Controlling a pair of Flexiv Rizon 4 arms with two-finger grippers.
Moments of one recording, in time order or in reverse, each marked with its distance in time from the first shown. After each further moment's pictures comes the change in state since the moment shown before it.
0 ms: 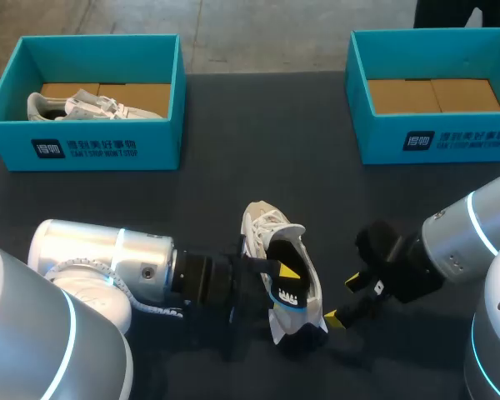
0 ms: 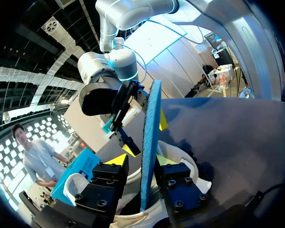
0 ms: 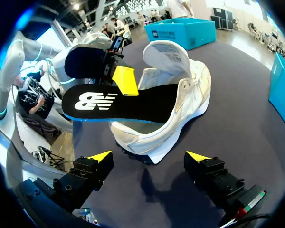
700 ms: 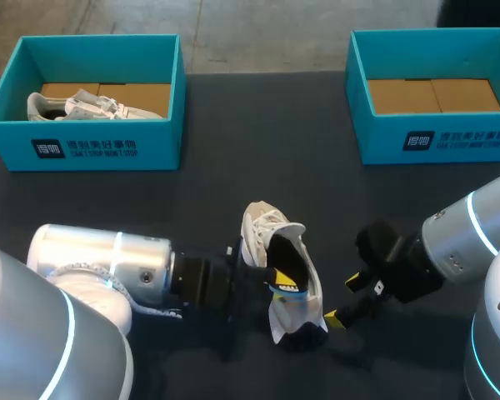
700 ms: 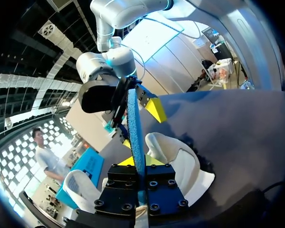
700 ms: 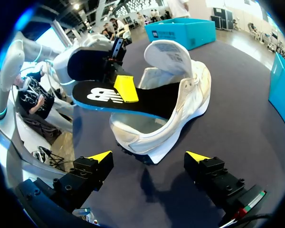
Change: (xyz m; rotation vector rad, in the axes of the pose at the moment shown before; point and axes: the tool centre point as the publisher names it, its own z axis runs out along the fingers) left arm -0.001 0.012 0.000 -0.022 -0.026 0.050; right arm 0.000 0.000 0.000 0.000 0.000 0.000
